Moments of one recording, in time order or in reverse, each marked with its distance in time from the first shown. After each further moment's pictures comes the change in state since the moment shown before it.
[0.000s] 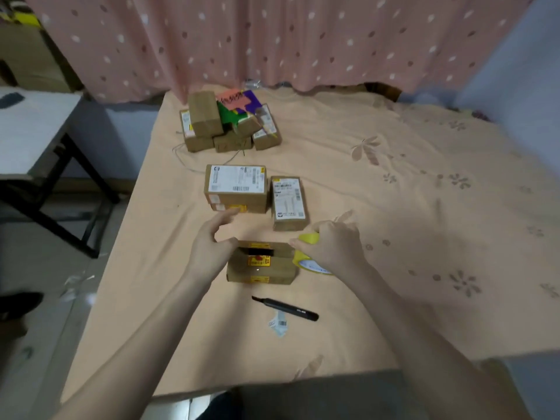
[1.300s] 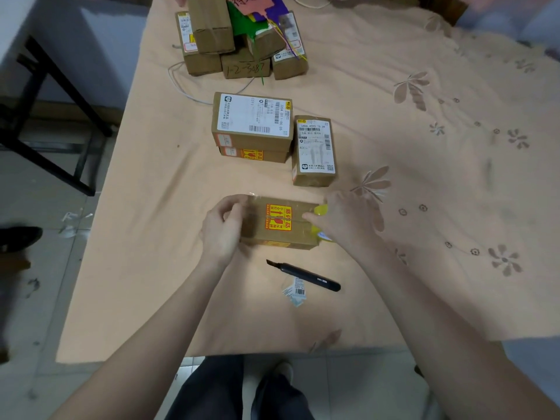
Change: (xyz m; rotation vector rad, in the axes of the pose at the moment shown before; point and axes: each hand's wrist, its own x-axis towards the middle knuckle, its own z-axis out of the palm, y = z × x) left_hand 0.021 -0.088 0.026 -0.114 0.113 -0.211; right_hand 0.032 -0.007 0.075 -0.240 -0.141 0.023
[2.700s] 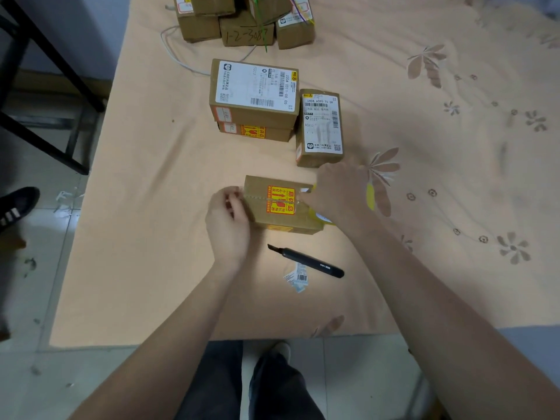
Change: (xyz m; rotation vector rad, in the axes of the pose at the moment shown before) left_hand -0.003 -0.038 0.025 0.159 0.307 0.151; right_hand 0.018 -0.023 0.000 -0.203 -0.056 -0.071
